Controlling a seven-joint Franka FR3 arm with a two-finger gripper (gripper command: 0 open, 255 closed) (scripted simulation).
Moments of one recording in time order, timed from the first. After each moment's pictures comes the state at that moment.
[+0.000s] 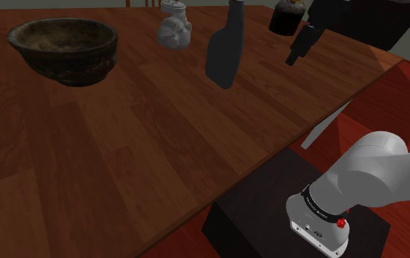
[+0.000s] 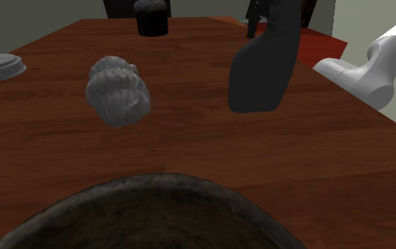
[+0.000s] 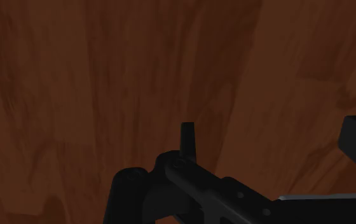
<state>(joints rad) 0.02 -0.82 -0.07 -2.32 -0.05 1.61 -0.17</state>
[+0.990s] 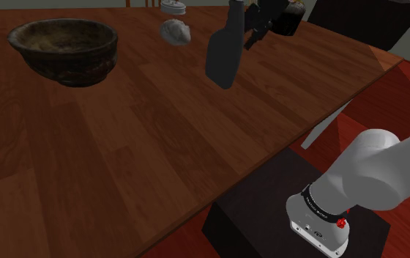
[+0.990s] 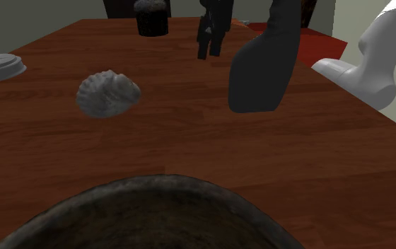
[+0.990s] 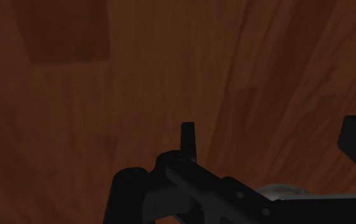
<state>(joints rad) 0.16 -0.44 -0.23 -2.15 0.35 1.91 -0.23</state>
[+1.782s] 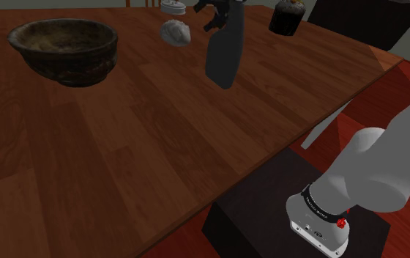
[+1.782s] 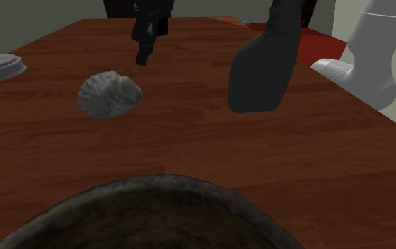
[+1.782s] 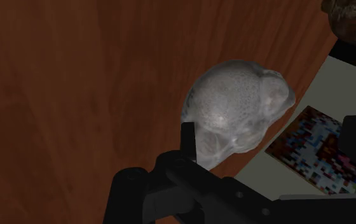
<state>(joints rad) 0.25 -0.05 -0.37 -1.83 0.90 1.94 -0.41</state>
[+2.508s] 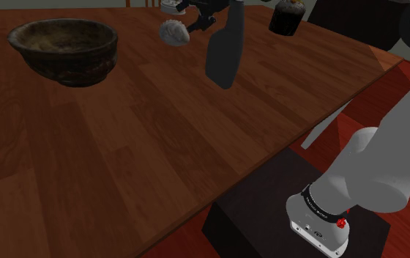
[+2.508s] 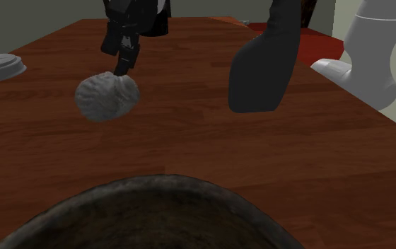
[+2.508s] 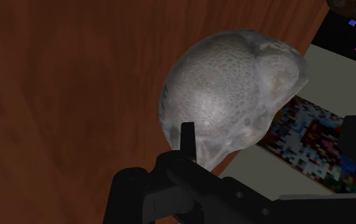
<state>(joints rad) 0.28 0.07 -0.36 -1.76 1.05 1.98 -0.45</state>
